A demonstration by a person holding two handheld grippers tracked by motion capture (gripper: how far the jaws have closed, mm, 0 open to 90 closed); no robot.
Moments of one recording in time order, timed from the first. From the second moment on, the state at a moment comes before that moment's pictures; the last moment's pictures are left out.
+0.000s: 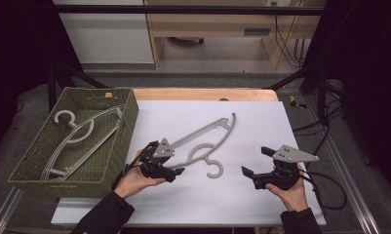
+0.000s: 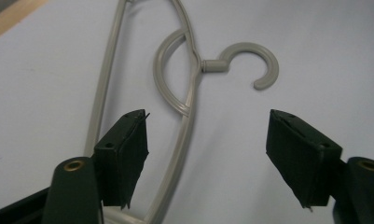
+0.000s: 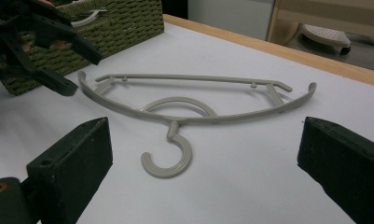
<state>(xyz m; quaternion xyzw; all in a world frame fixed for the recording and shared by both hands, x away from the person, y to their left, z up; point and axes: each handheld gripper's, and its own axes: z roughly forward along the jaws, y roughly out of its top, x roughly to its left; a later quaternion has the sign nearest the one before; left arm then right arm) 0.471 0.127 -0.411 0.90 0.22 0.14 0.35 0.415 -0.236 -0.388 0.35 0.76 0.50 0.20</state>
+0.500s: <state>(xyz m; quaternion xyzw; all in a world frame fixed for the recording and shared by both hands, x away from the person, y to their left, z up) 0.507 0.108 -0.452 0.93 0.24 0.13 0.26 0.417 -0.233 -0.391 0.35 0.77 0.50 0.20</state>
